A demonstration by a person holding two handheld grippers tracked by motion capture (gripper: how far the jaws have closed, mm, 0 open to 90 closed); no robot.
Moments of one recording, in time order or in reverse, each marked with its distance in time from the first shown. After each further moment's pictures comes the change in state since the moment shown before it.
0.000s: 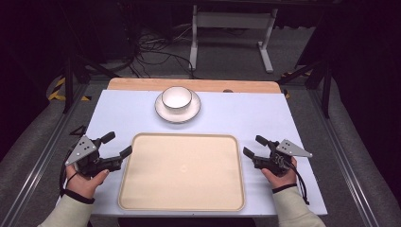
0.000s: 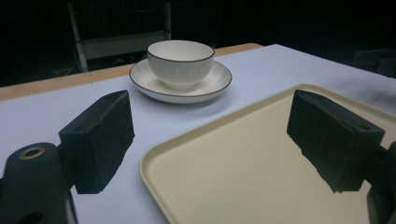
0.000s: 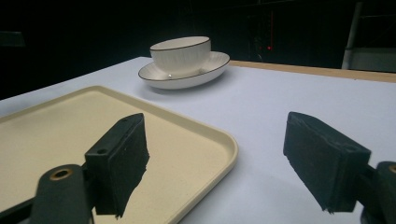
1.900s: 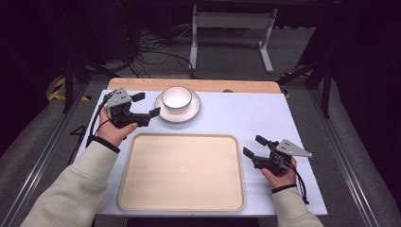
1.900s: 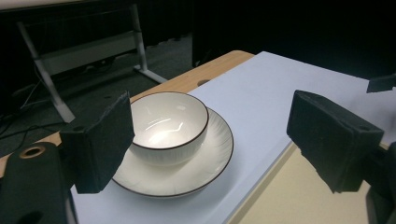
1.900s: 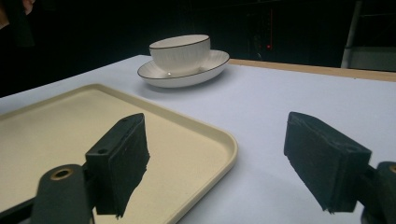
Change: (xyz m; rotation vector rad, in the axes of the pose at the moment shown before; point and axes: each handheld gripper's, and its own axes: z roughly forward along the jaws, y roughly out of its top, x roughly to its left) left arm 0.019 0.089 0.119 0.075 -0.136 0.105; right arm 0.000 0.000 0.001 0.007 -0.001 -0.006
